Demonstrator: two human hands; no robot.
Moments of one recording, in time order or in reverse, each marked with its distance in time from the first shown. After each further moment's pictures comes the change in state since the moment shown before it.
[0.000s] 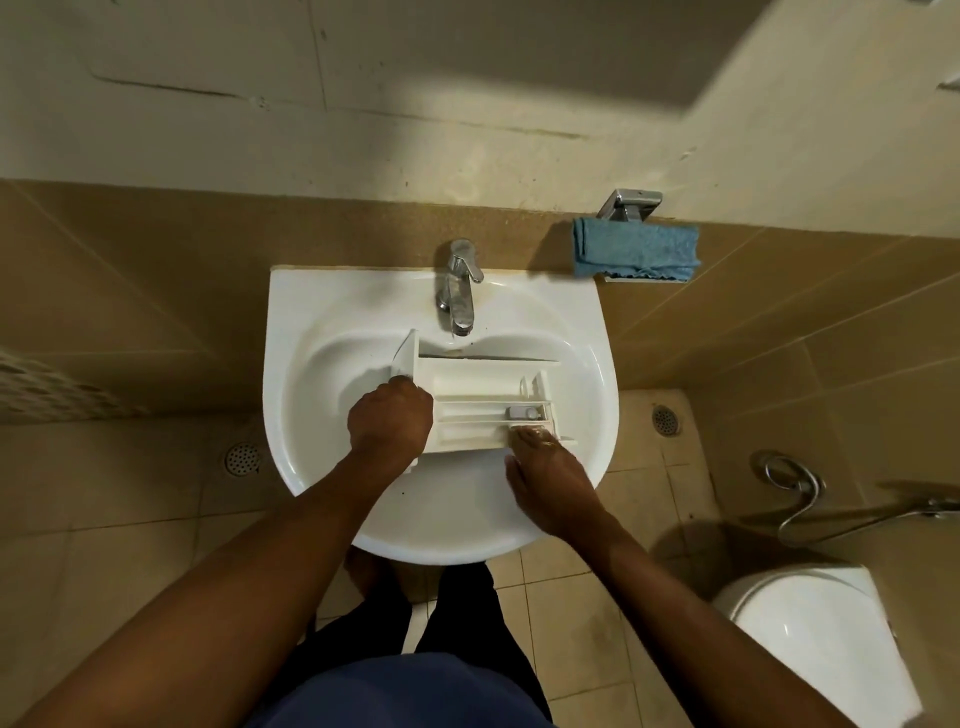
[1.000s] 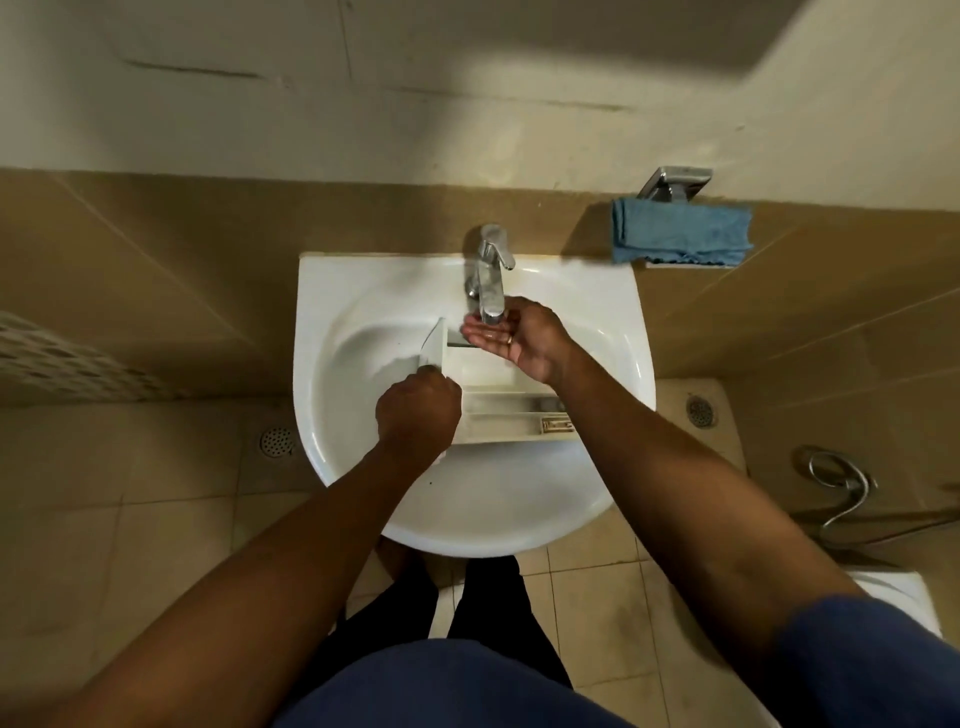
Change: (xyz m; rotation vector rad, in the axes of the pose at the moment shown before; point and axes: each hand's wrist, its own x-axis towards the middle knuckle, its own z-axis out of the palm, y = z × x) left_hand 0.010 -0.008 0.016 -0.216 0.242 -0.007; right_hand 0.190 -0.029 -0.041 1.787 -0.185 0.779
